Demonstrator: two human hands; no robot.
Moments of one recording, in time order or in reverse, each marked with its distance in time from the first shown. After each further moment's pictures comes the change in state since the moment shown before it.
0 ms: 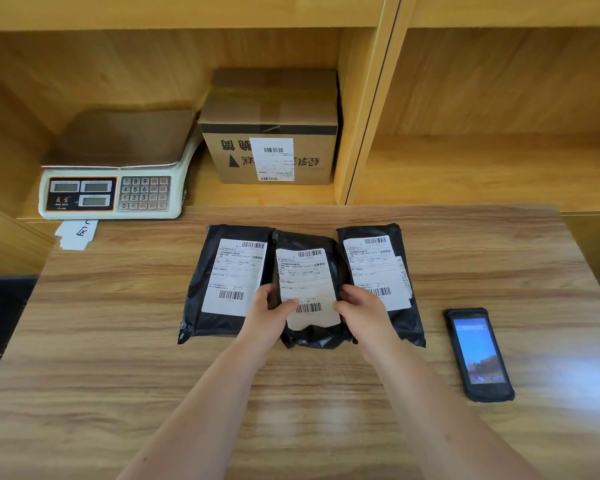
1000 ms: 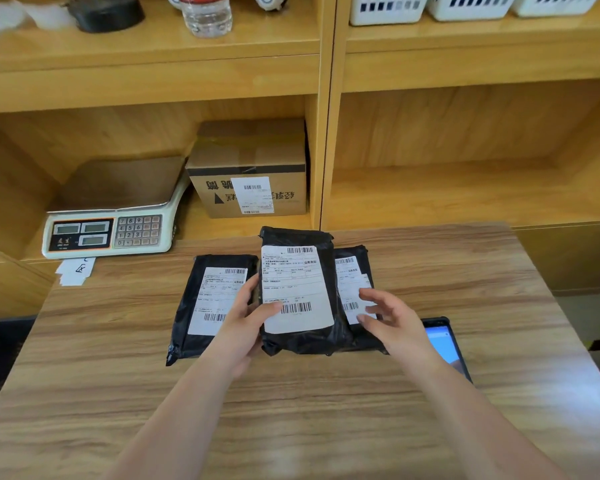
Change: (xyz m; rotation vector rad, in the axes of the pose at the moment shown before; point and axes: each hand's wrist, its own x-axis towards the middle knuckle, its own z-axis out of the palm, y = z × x) left_hand -0.057 0.035 0.000 -0.188 -0.158 0.137; right_hand -0.048 0.002 -0.107 -0.035 0.001 -0.351
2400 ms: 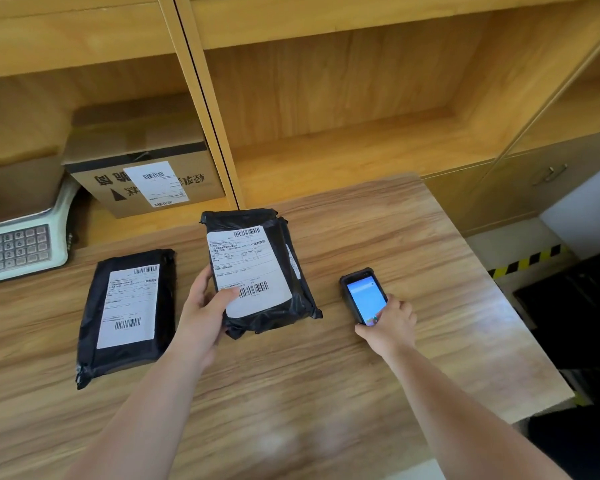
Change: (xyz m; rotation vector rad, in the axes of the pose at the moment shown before) left_hand 0.017 -0.034 0.076 -0.006 0.025 0.089; right_hand -0.006 0.130 -0.079 -0.518 0.399 0.422
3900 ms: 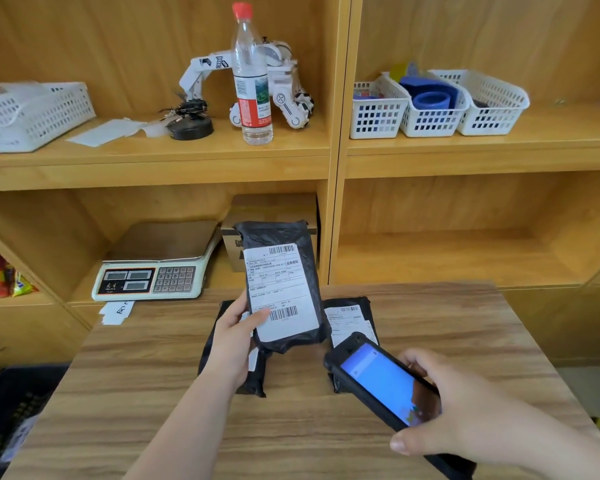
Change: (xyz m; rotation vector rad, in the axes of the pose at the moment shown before) left_hand -0.078 0.086 -0.095 -0.205 0.056 0.295; right_hand -0.254 -0.142 -0.179 -0.225 -0.535 -0.599
